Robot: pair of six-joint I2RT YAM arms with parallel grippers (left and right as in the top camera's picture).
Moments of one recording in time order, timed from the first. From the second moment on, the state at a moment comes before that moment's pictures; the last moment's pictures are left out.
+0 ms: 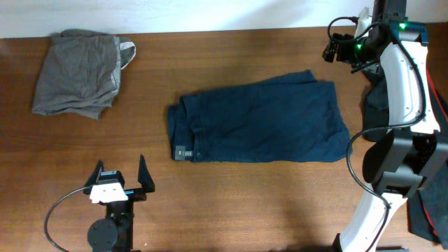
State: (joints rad) left arm 0.07 0.01 0.01 -0.01 -0.01 -0.06; right arm -0.17 2.13 2.12 -1.10 -0.23 0.11
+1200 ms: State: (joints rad) left arm 0.00 1.52 1.06 -0.32 0.39 -0.09; right arm -0.17 2.13 2.12 -1.06 -0.39 0.11
